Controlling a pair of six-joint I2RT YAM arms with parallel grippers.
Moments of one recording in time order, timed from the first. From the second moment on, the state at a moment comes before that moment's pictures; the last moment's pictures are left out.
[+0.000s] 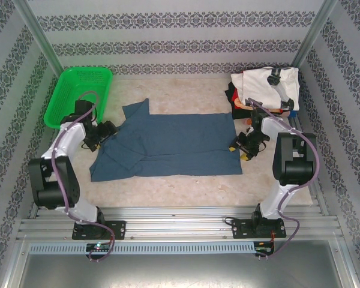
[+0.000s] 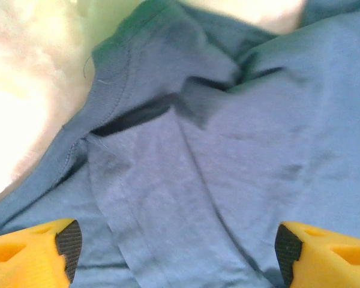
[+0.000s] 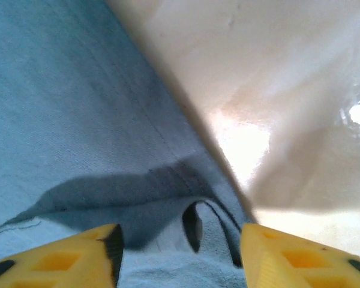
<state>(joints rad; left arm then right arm) 0.15 1.53 1.15 -0.79 0.22 -0.58 -0.06 1.81 1.16 -0.90 -0.38 0.51</state>
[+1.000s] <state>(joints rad) 0.28 1.30 0.65 -0.76 0.12 -0.82 -0.02 1.57 0.86 -0.91 -0.45 0.52</state>
